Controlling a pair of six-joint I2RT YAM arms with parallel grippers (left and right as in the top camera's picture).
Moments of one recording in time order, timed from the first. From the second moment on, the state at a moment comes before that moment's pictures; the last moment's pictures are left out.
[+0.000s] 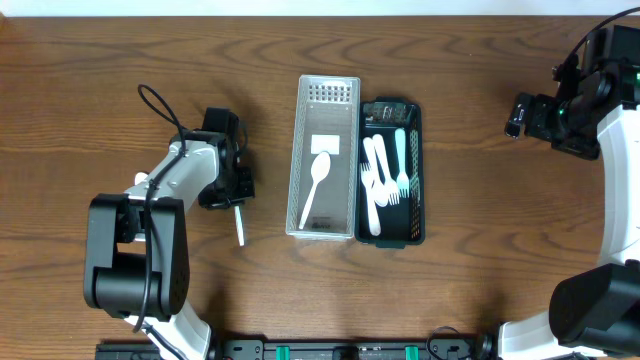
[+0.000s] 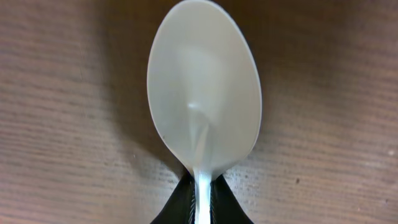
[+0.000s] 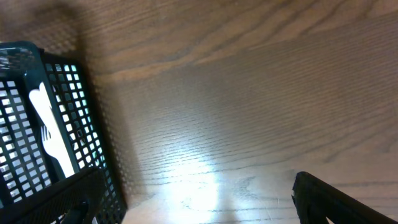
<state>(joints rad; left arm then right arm) -0.11 1.84 1.07 -0.81 0.03 -0.28 -0.21 1.68 1.66 -1.27 -0.08 0.13</state>
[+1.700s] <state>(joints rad) -0.58 1.70 1.50 -1.09 -0.05 -0.27 -0.21 1.68 1.65 -1.27 -0.08 0.13</state>
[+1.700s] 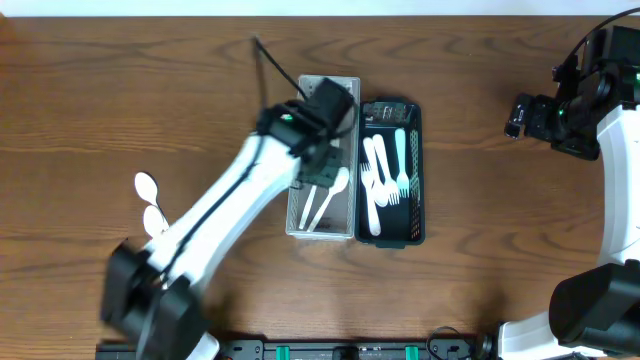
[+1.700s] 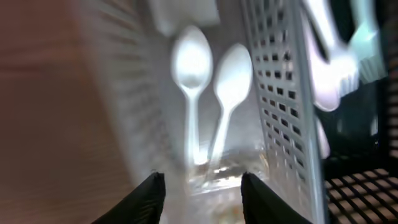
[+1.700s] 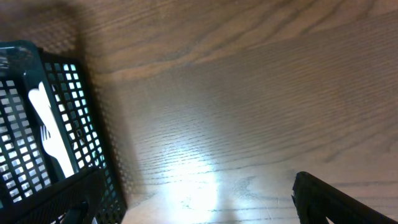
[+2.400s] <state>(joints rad) 0.26 1.33 1.40 -1.35 -0.16 -0.38 -0.21 1.69 1.47 -1.21 -0.08 0.09</state>
